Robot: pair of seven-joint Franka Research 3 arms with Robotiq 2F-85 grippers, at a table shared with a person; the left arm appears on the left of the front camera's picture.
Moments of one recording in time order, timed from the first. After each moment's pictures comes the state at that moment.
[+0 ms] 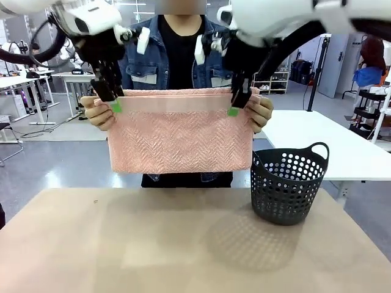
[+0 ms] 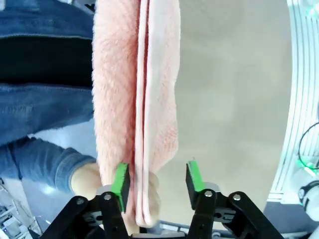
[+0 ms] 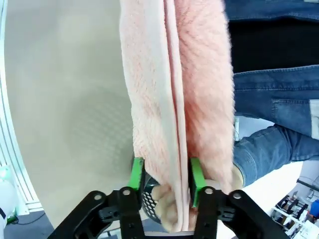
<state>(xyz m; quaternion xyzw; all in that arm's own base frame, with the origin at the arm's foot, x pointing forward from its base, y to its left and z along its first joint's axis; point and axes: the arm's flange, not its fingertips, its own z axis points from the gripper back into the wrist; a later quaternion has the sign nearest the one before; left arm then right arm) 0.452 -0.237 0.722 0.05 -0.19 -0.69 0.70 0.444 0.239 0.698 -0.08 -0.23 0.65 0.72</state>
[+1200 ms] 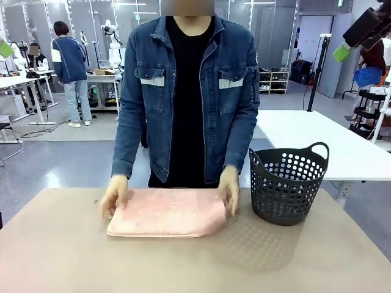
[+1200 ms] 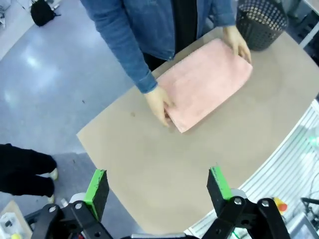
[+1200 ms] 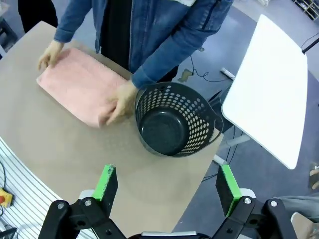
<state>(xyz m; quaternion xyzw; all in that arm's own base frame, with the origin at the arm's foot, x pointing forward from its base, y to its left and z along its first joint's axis) 0.354 -0.025 0.804 -0.03 -0.31 -0.33 0.89 0.356 0.020 0.781 0.01 -0.36 0.28 0.89</state>
